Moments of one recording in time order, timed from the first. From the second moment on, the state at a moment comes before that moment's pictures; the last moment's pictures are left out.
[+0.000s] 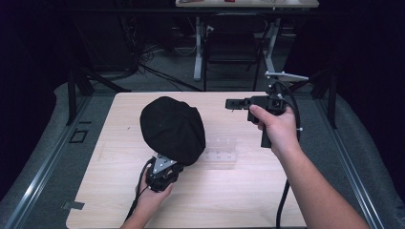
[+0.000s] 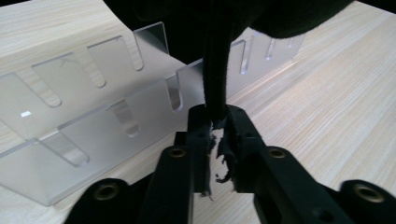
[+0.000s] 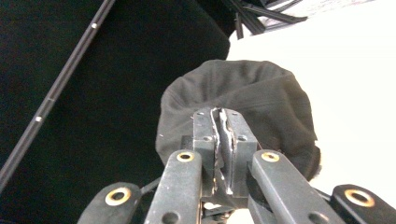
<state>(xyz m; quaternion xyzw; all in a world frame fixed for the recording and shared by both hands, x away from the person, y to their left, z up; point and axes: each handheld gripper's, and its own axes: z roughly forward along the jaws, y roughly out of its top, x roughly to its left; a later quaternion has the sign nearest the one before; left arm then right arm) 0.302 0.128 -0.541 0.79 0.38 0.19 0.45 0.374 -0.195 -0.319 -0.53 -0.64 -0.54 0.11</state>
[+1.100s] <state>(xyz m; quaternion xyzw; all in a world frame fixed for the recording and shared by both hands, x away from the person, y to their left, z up) 0.278 0.190 -0.543 0.78 0.42 0.16 0.44 0.328 -0.214 -0.364 -0.54 -0.70 -0.46 -0.02</state>
